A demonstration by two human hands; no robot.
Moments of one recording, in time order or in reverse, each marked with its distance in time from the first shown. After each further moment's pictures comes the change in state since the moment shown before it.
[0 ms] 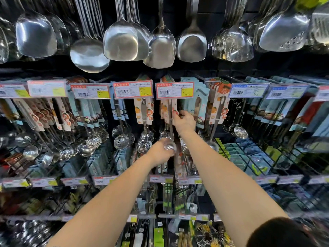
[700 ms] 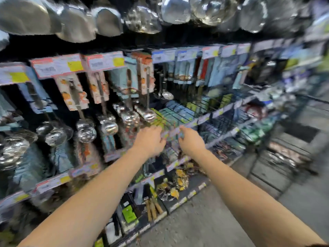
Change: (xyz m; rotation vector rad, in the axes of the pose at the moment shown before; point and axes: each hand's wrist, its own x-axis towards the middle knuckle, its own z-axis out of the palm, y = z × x) left_hand -0.081 0.039 0.096 0.742 -0.080 0.658; right_hand -0.225 0.125 -0.156 -0.675 0.095 0.198
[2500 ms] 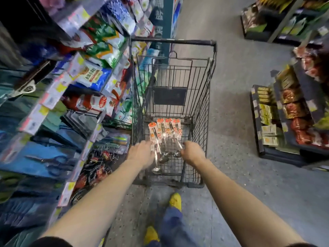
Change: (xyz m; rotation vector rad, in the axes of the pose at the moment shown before) left_hand 0.665 0.824 0.465 0.119 -0.643 0.574; right_hand 0.255 1.039 -0.210 0.199 -0.045 1.063
